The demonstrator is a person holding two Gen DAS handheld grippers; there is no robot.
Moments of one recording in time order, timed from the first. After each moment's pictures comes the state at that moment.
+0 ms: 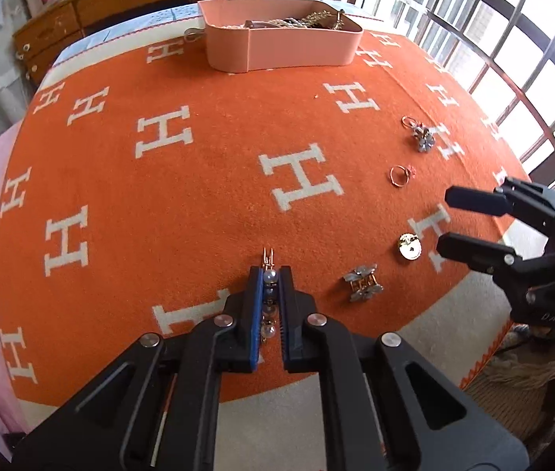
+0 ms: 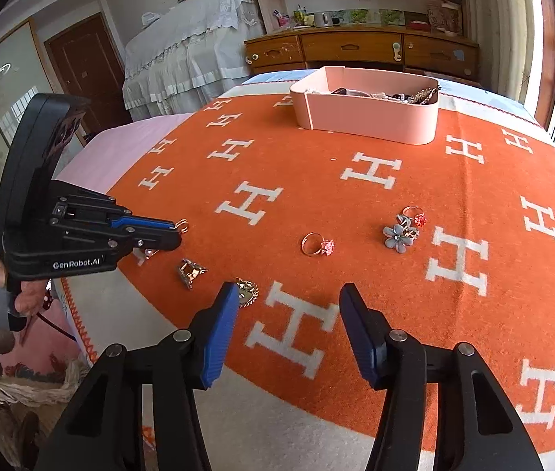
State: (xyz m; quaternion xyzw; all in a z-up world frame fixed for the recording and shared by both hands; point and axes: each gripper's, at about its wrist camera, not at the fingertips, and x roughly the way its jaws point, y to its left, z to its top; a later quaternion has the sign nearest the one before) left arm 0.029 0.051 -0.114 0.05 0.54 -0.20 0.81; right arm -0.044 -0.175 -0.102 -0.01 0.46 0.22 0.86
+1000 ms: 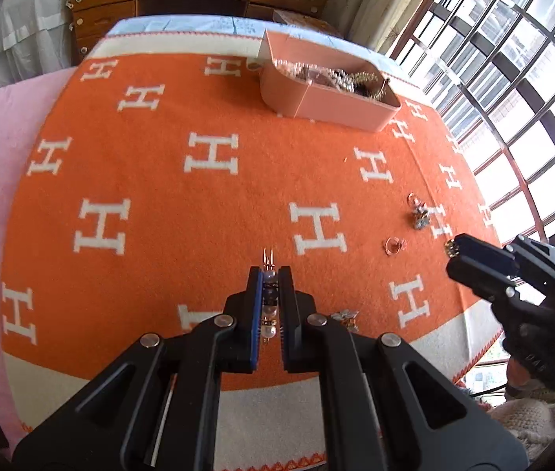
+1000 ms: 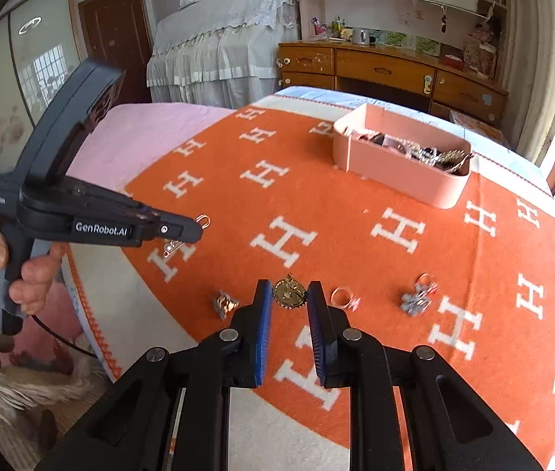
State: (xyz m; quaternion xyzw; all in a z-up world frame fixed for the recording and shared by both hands) left arm 0.040 0.084 -0.065 -0.06 0.53 -0.14 0.84; right arm -0.031 -0.143 -0.050 -0.08 0.44 0.25 0.86
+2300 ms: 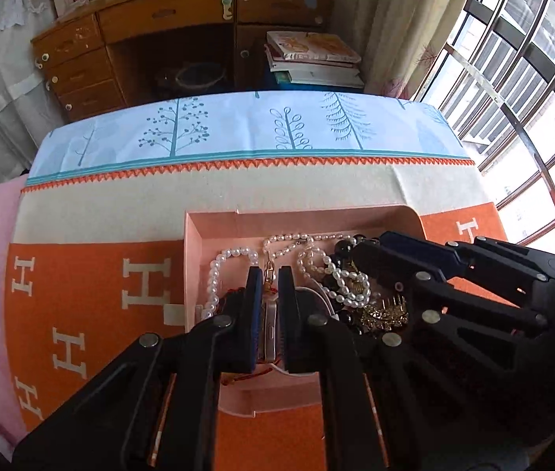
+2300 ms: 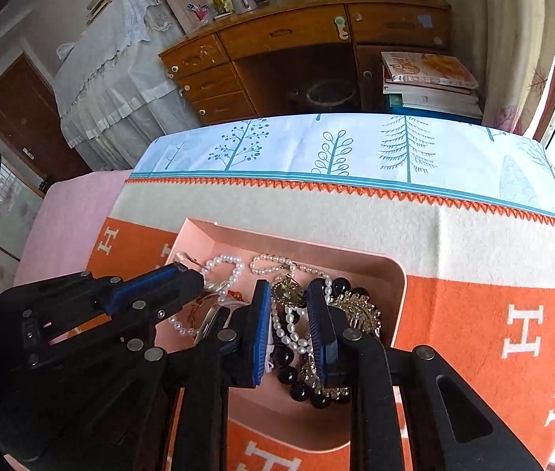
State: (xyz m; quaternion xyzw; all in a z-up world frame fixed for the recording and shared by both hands) left arm 0.318 -0.037 -0.072 0.00 0.54 -0.11 0.83; right arm 0.315 -0.188 -0.055 0.06 0.54 0.14 0.83
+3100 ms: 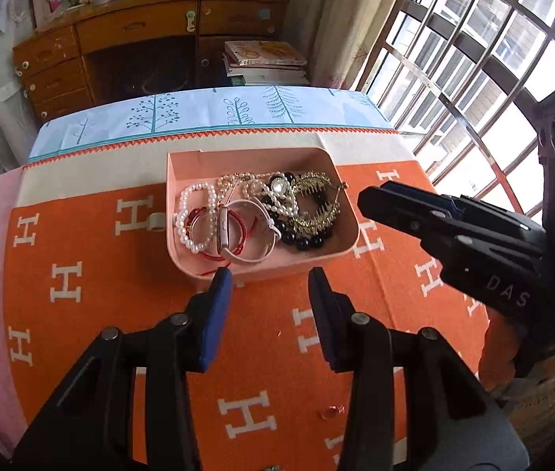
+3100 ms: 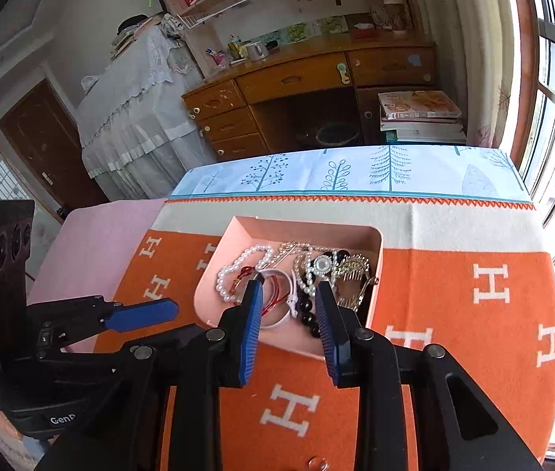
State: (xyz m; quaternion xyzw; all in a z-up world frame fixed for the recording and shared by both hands) left arm 0.195 -0.021 -0.010 0.00 0.51 -0.18 0.84; right arm 0.196 -0.227 0.009 0.10 0.46 0.15 0.87
